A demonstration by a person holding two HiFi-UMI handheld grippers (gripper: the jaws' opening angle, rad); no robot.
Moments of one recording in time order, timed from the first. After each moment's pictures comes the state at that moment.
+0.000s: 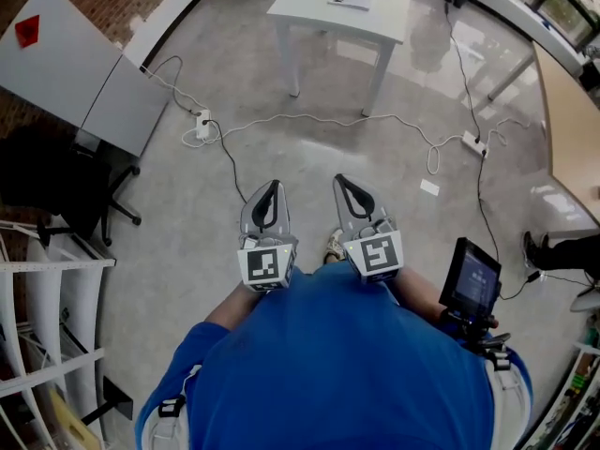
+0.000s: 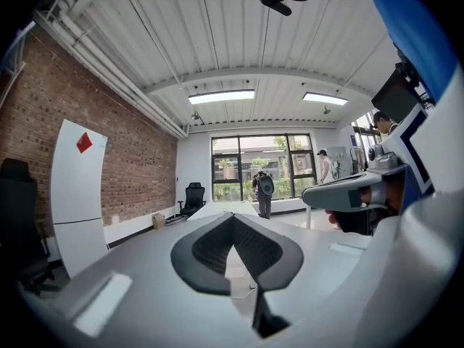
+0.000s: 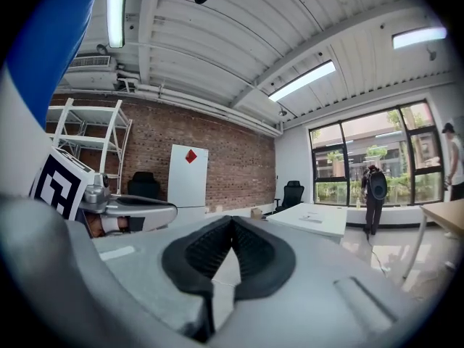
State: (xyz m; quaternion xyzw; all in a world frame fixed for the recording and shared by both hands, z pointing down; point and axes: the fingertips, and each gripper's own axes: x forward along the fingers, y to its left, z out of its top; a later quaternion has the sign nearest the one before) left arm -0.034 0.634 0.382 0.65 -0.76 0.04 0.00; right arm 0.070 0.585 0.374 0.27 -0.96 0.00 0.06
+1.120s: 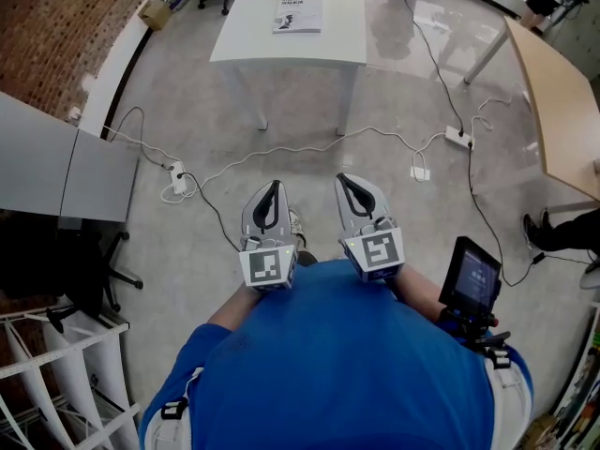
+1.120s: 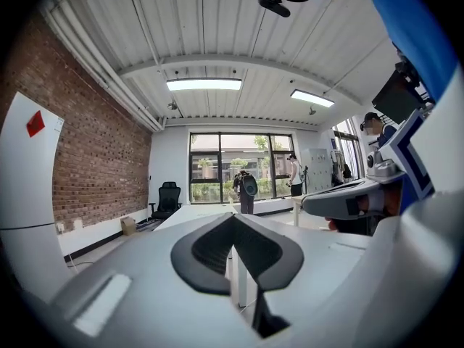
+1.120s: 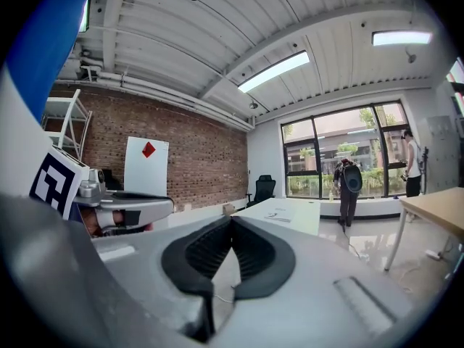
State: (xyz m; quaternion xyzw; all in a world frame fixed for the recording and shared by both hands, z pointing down) left arm -0.042 0.383 0.391 0.72 -0.69 0.04 0.00; right arm 0.072 0.349 0.395 0.37 -0.93 0.03 0.07
